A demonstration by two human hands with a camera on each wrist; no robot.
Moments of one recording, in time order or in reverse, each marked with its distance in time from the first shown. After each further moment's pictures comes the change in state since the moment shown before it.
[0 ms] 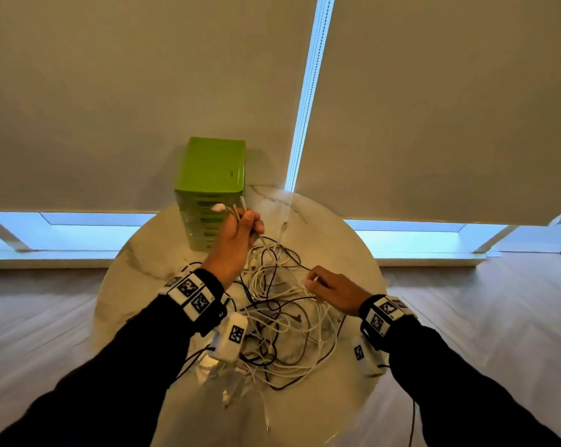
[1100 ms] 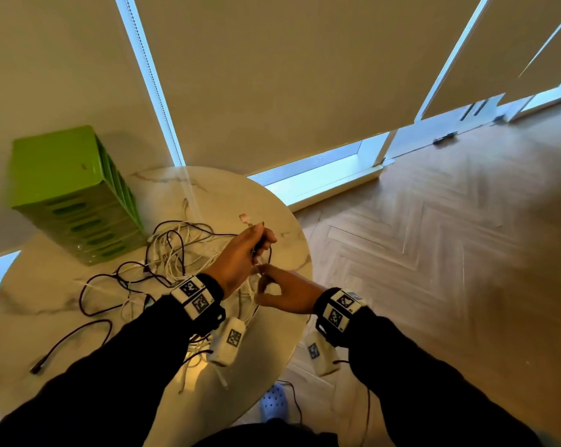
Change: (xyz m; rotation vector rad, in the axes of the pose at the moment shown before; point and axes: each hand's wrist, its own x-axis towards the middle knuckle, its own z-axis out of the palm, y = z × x) left_hand -0.067 -0.072 0.149 0.008 -0.617 -0.313; right_hand -0.131 0.037 0.050 0.146 0.140 0.058
